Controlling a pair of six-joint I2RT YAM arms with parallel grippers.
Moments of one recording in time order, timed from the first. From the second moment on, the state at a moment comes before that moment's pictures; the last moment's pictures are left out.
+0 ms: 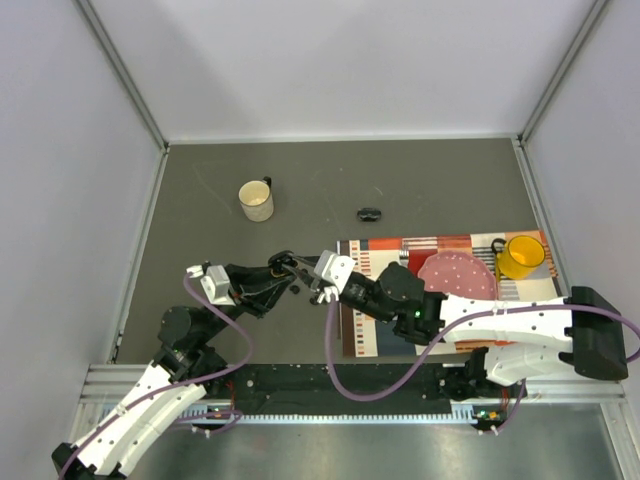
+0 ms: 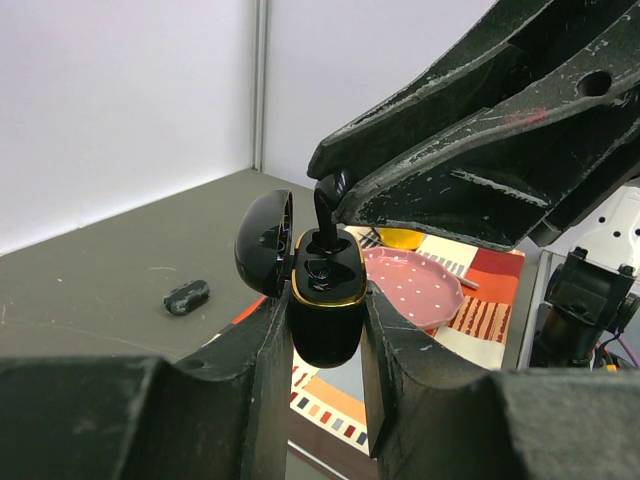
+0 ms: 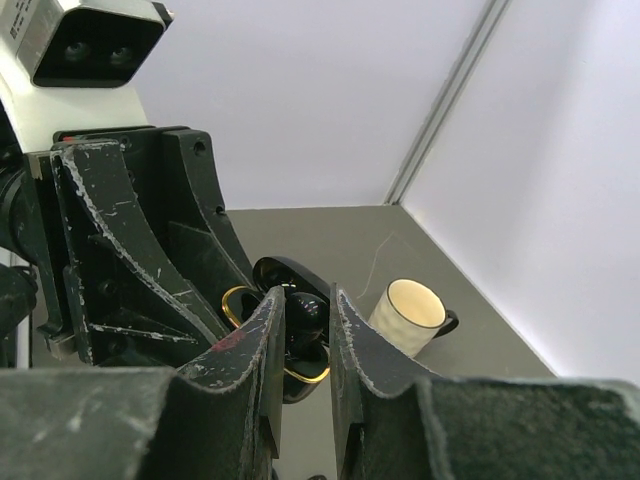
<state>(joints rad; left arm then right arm) -0.63 0.22 0.20 0.43 0.34 -0.26 1.32 1.24 0.81 0.64 0.16 -0.38</state>
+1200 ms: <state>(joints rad) -0.63 0.21 0.20 0.40 0.33 -0.26 1.33 1.26 0.94 0.39 0.25 -0.35</state>
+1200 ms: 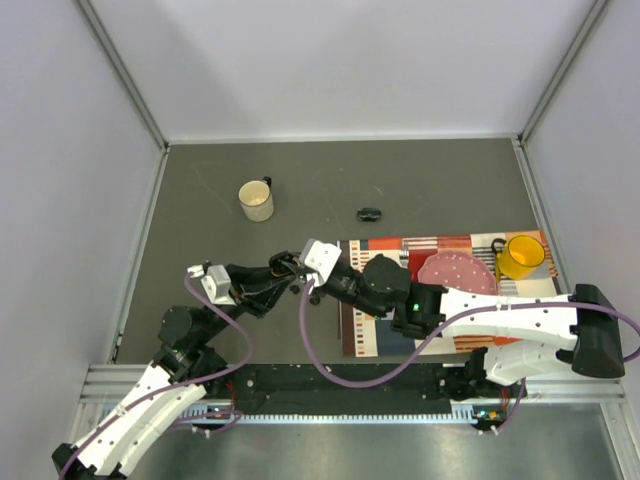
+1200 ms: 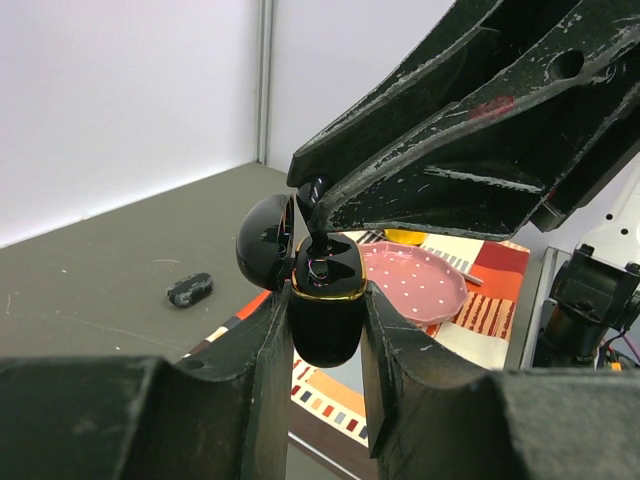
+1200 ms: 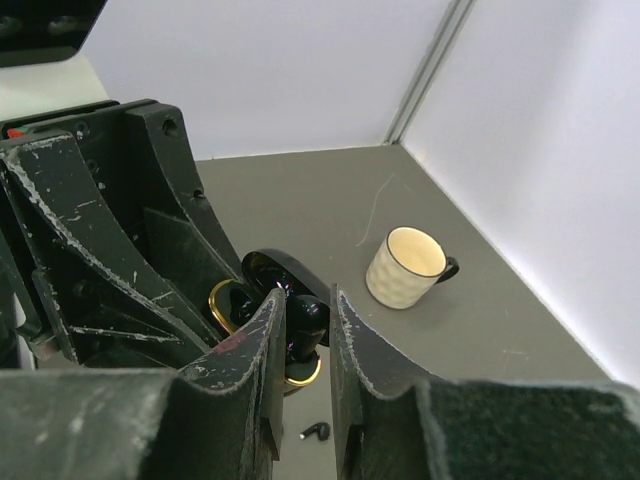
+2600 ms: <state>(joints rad) -0.64 0.18 0.13 0.55 0.26 -0.21 1.35 1.29 0.98 0.37 0.34 -0.25</state>
